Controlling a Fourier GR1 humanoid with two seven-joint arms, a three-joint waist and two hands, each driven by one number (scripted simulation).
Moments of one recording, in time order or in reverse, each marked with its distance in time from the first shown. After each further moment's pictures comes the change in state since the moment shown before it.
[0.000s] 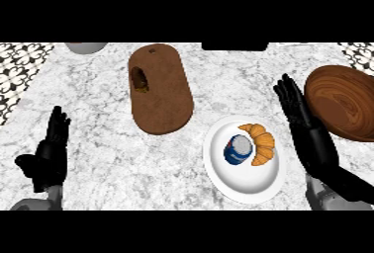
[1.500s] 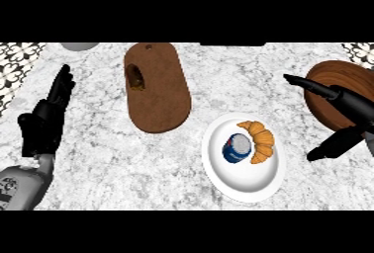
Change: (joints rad) left arm -0.208 0.128 -0.068 -0.160 -0.157 -0.057 0.305; right arm -0.275 -0.375 -0.039 0.430 0.151 0.561 -0.210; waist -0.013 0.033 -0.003
